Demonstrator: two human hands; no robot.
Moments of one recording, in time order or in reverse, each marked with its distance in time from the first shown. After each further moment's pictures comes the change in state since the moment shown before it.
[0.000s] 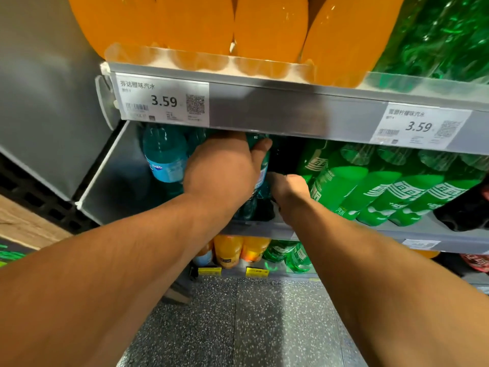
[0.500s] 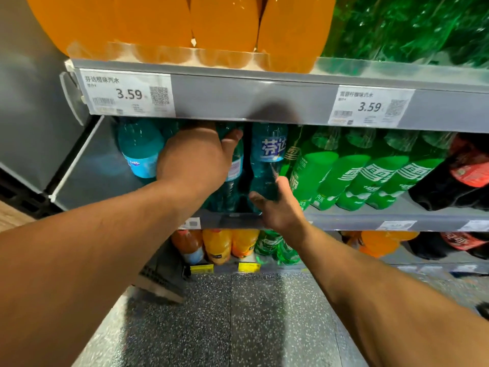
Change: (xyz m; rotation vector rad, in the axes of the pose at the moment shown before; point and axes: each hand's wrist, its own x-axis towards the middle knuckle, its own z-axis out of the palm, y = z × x) left_hand -0.001 0.001 -0.005 -0.111 -0.048 -0.060; right_hand -0.018 0.068 -0.026 0.081 -0.135 -0.386
